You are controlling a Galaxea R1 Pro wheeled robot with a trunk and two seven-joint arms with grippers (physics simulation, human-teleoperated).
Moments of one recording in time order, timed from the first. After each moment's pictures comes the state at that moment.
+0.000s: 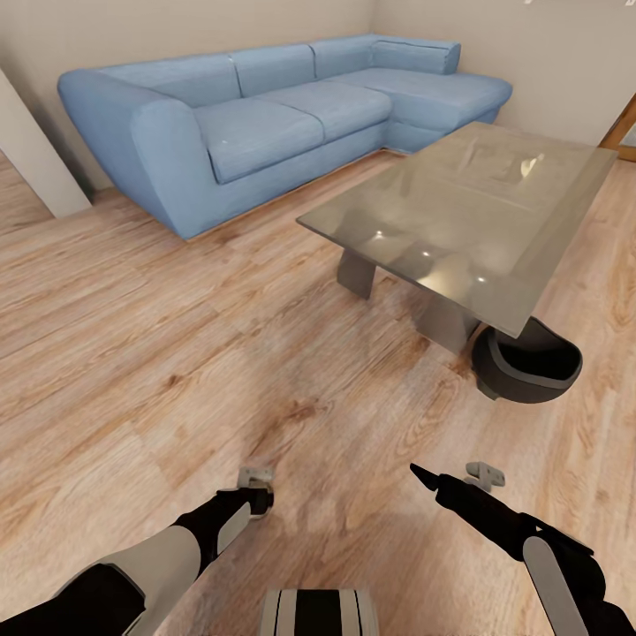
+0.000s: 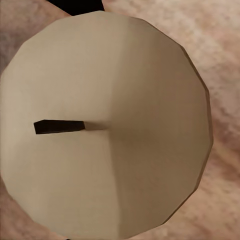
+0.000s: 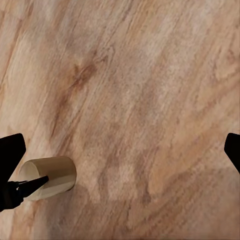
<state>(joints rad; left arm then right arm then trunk) -0.81 -0.10 -0.51 -0.17 0.52 0.20 0.20 -0.15 -0.09 -0.17 -1.57 -0.57 0.72 0.24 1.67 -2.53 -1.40</state>
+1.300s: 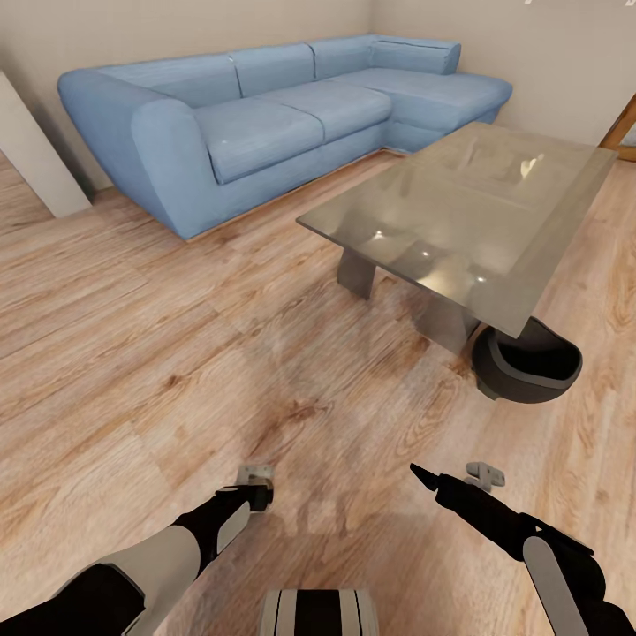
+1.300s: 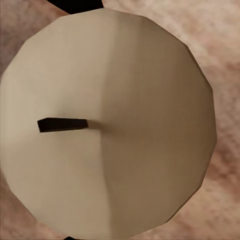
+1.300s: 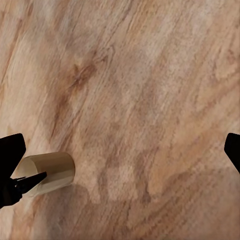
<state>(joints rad) -0.81 -0.10 -0.50 -0.17 0.53 0.16 0.20 -0.15 -0.09 -0.17 -1.57 -0.57 0.72 0.24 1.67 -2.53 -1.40</state>
